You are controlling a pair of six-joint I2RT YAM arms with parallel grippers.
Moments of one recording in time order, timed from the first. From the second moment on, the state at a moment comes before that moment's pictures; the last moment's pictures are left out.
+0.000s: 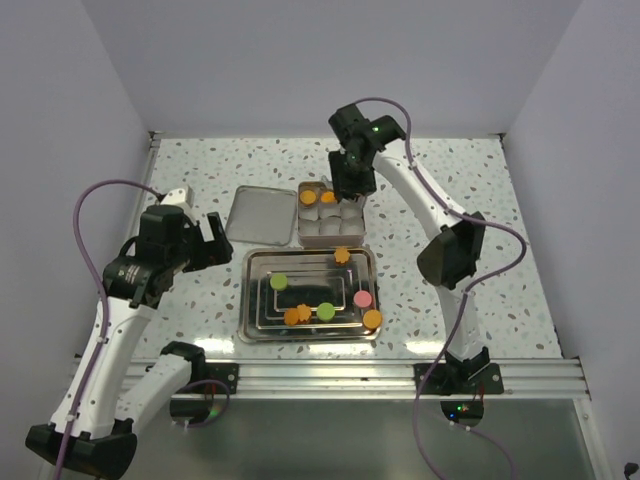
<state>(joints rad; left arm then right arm) -0.22 0.82 1.02 -0.93 -0.06 -0.40 0.57 2.19 2.38 -1.37 0.10 0.40</state>
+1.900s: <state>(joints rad) -0.27 0.70 0.99 -0.92 -0.03 -0.41 1.16 2.18 2.13 -1.36 0.14 0.56</state>
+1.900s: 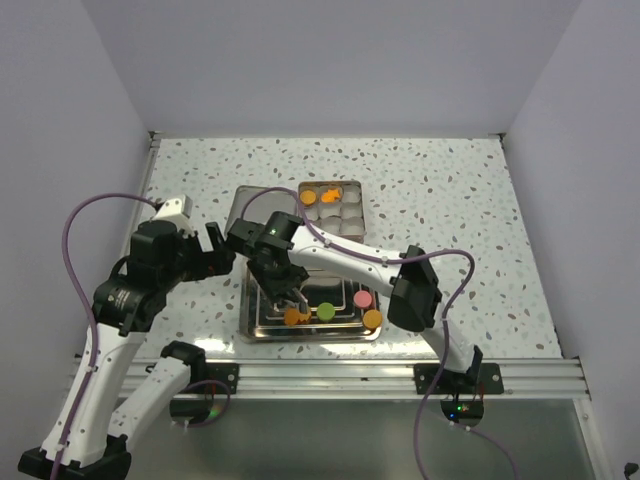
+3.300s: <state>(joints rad) -0.27 0.61 0.90 -1.01 -0.05 -0.41 1.24 2.21 2.05 -1.36 0.19 0.55</state>
